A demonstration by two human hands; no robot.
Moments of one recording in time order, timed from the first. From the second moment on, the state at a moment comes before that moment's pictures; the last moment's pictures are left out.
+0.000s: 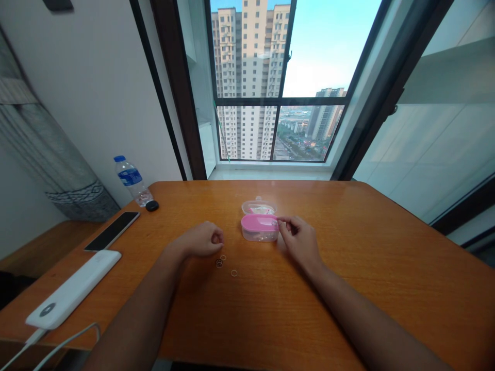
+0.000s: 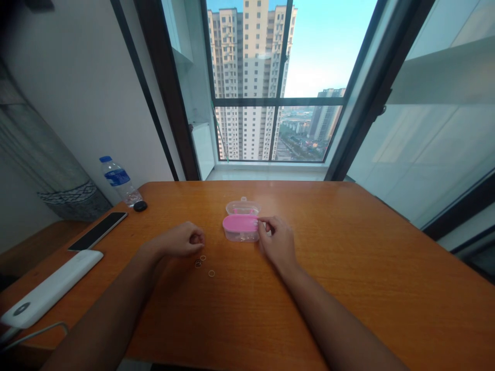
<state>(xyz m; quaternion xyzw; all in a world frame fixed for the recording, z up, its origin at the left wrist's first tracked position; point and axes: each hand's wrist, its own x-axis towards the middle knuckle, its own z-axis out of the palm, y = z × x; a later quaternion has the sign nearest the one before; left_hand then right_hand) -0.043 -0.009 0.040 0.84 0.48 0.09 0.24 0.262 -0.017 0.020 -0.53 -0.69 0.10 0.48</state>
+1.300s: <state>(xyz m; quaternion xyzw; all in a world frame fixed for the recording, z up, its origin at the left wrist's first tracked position) -0.010 -0.022 0.038 0.72 0.38 0.18 0.54 0.231 -0.057 0.018 -0.31 -0.86 0.28 0.30</state>
